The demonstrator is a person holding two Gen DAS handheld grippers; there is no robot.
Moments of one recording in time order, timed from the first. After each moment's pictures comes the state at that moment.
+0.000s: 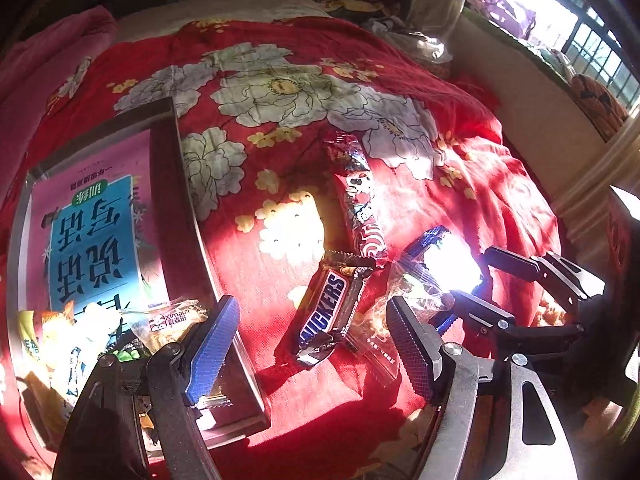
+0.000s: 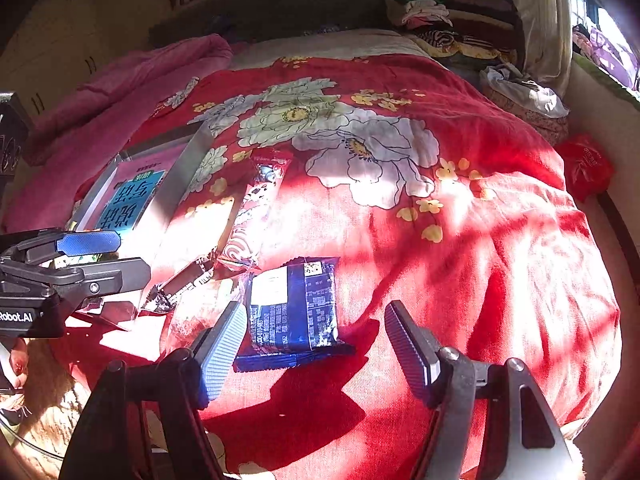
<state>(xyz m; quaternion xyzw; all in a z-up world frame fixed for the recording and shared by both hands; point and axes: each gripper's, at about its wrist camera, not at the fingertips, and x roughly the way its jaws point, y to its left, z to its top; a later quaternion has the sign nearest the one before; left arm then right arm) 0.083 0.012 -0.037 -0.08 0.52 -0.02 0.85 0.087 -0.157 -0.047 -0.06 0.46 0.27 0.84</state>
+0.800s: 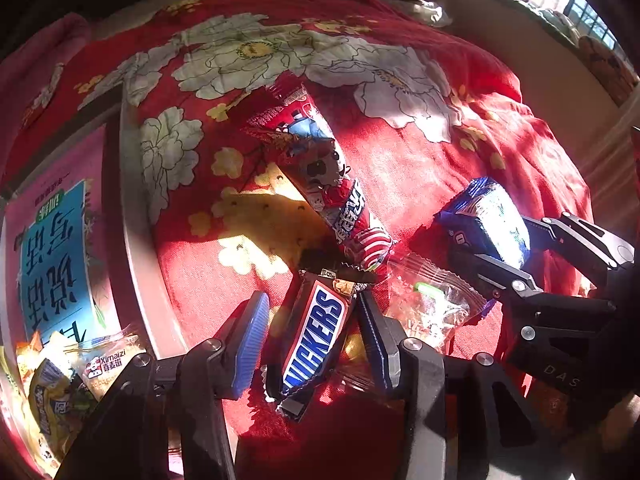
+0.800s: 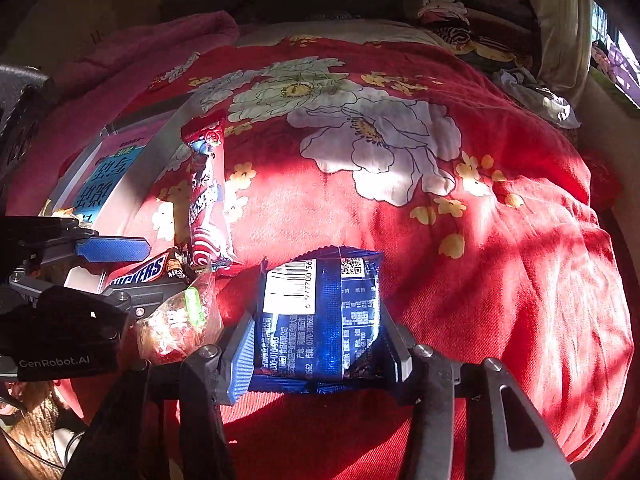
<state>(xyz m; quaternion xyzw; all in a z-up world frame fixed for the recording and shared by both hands) 0.117 -0.011 -0.079 -0.03 0.56 -0.01 0.83 0.115 -0.153 -0.069 -0.08 0.46 0.27 0.84</state>
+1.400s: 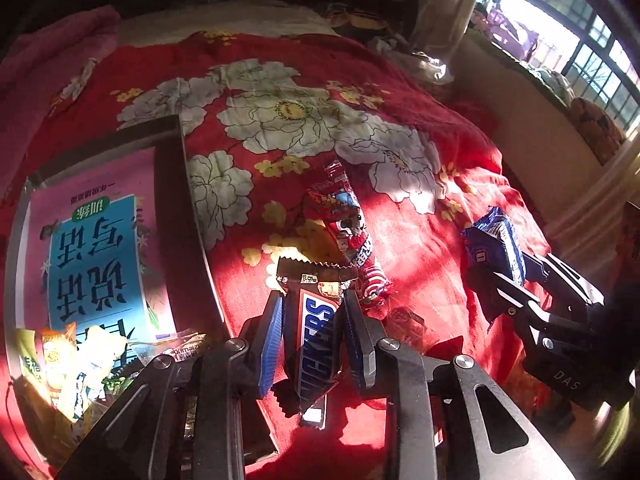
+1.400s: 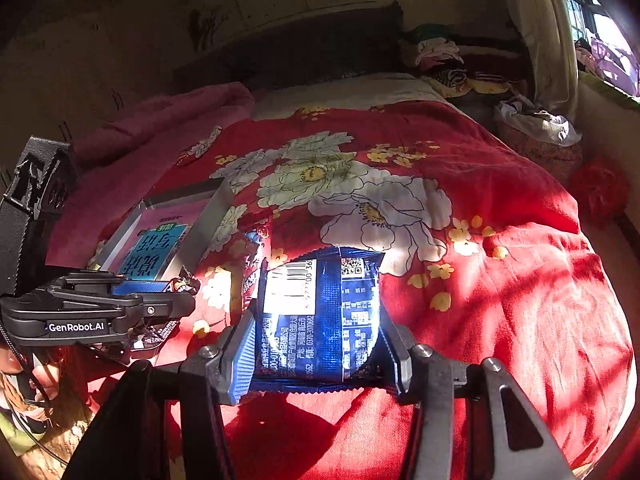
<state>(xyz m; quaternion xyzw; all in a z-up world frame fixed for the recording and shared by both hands) 0.092 0.029 -0.021 -0.11 0.49 -0.02 0.86 0.096 -0.164 -0.018 -0.01 0.37 0.32 0.87</state>
